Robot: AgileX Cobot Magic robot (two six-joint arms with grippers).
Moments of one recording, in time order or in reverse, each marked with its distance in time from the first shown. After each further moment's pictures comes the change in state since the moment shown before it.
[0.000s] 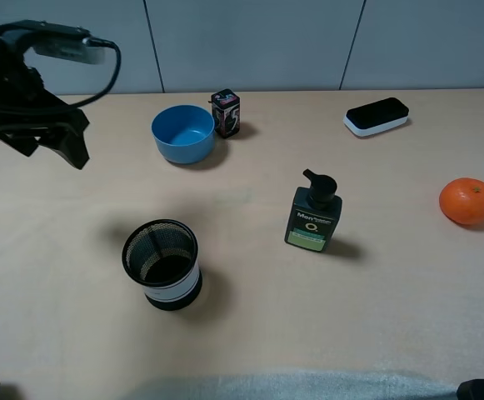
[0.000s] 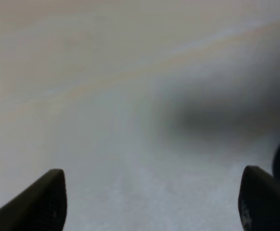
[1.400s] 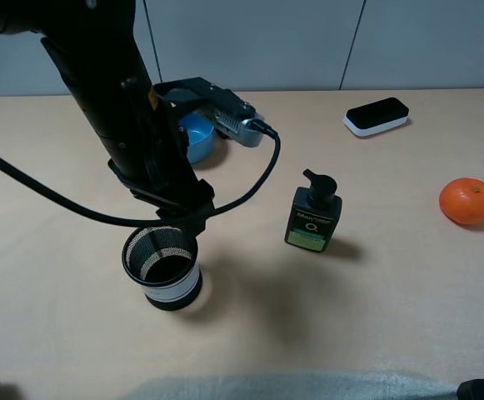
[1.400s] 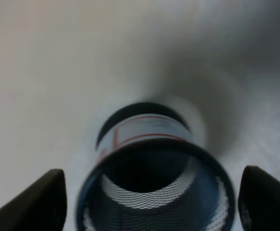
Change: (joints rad) left arm -0.524 0.126 -0.080 -0.069 -0.018 0.000; right arm 0.000 0.000 0.000 0.000 0.000 0.000
